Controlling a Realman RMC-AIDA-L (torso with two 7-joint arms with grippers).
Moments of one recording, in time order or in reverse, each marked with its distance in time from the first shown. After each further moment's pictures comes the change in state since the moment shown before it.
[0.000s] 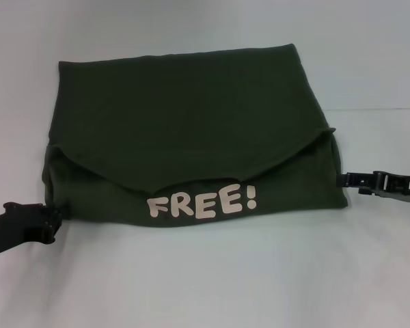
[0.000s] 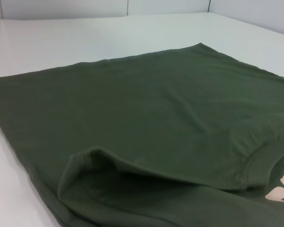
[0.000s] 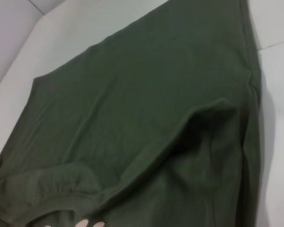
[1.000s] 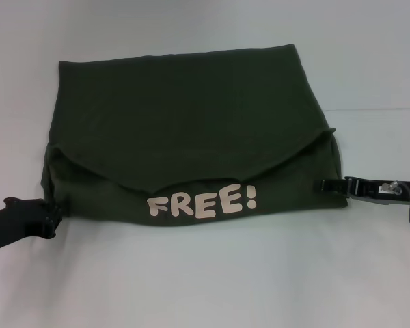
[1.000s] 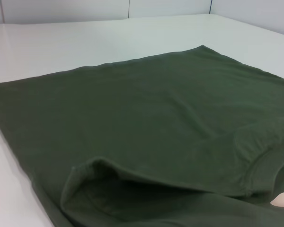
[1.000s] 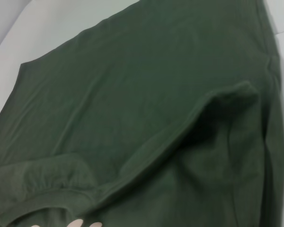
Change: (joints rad) left arm -0.014 0.004 0.000 -0.006 0.000 -0.013 0.000; right arm 0.045 0.047 -0.063 0.057 -0.001 0.146 -0.008
